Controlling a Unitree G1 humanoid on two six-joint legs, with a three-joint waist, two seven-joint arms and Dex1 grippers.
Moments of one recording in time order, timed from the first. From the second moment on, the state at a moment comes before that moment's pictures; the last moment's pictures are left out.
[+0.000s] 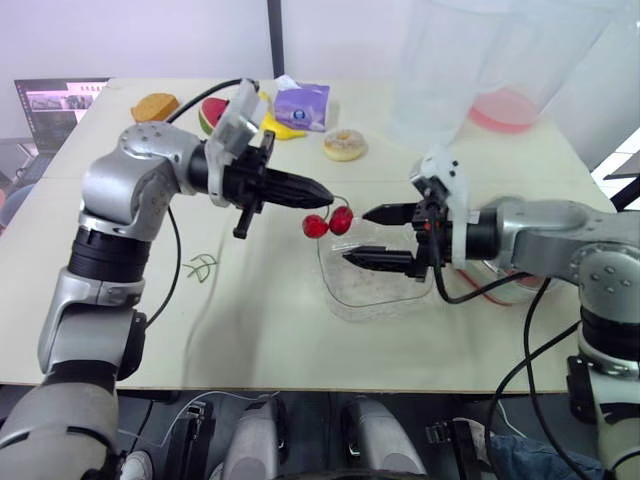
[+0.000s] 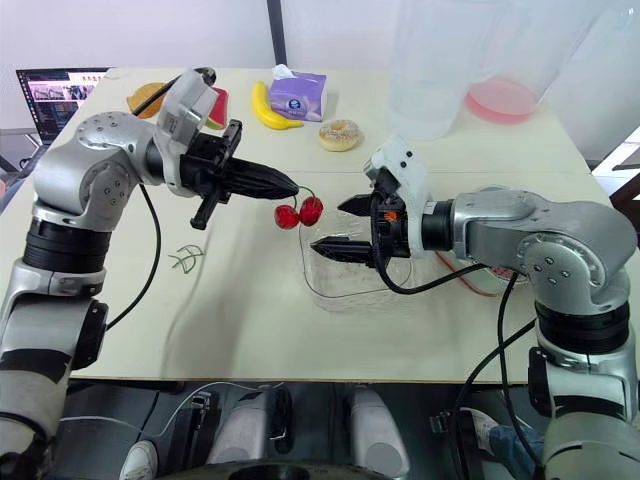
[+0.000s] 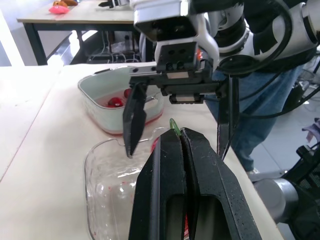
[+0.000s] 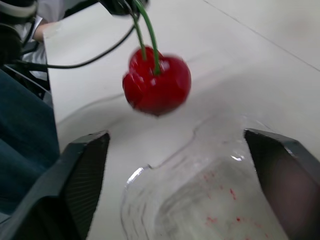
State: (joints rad) left arm -0.99 0.61 -0.14 0.14 -0.58 0.58 -1.48; right arm -0.75 -0.72 -0.05 -0.48 1.04 1.30 0.53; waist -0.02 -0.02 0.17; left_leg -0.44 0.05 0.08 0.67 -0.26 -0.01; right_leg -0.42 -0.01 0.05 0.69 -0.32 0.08
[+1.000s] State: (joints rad) left arm -0.99 0.59 -0.15 0.14 -0.58 0.60 -1.46; right arm -0.72 -0.69 0.00 -0.45 1.02 1.33 0.49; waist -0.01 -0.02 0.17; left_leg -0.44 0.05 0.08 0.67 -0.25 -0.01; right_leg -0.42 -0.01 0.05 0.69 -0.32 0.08
